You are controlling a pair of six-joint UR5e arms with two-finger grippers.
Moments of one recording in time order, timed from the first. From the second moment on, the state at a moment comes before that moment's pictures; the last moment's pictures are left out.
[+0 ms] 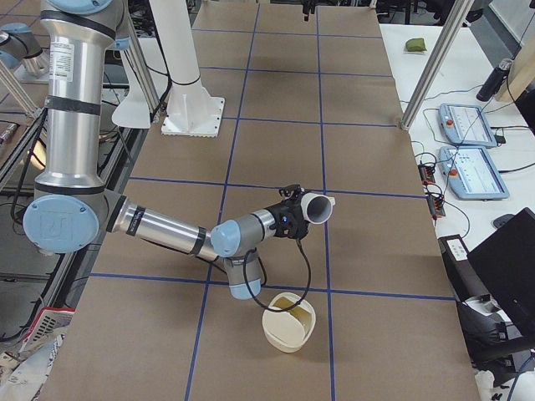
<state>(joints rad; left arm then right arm) -1.23 -1.71 -1.85 -1.56 -2.33 -0.14 1.25 -1.67 1.31 0.50 2.06 1.41</state>
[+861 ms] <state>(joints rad) -1.22 -1.72 -1.85 -1.56 -2.36 -0.16 1.11 -1.34 1.39 -0.05 2.15 1.14</state>
